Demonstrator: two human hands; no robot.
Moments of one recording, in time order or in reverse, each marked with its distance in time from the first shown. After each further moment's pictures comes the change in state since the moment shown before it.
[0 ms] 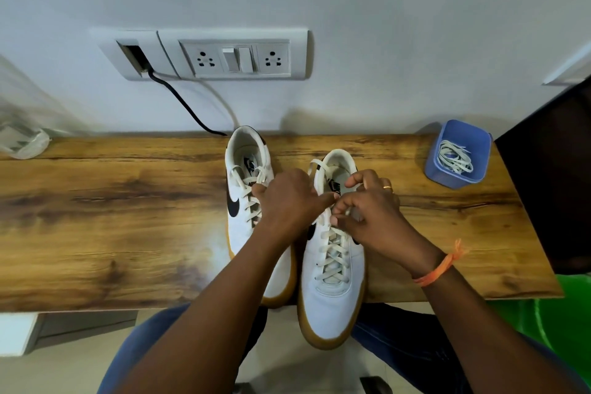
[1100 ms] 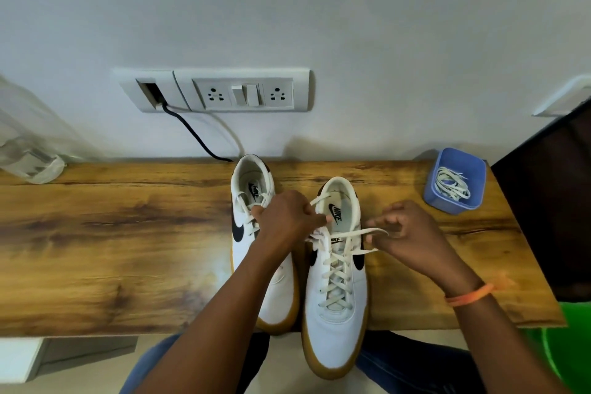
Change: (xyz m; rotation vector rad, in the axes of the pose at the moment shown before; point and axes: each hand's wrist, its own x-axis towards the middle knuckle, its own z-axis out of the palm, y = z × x) left_hand 0.011 -0.006 -0.014 -0.111 -0.061 -0.001; right_hand -0.007 0.030 -0.040 0.234 0.052 0.203
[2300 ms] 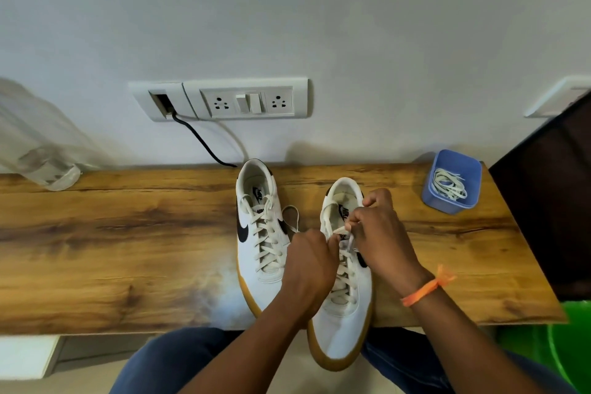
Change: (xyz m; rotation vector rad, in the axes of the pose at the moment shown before) left_hand -0.064 0.005 0.048 -0.023 0.103 0.041; right_hand -0.011 -0.034 0.038 -0.273 0.172 -0.136
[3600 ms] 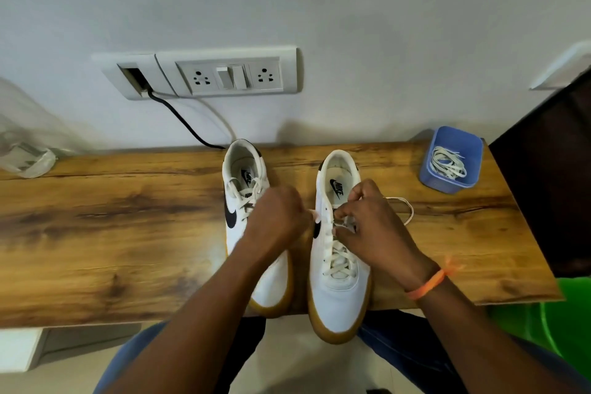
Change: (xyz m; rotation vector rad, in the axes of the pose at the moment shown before) left_hand 0.040 0.000 -0.048 0.075 -0.199 -0.021; right_hand -0.003 0.008 0.001 0.044 -0.130 -0.082
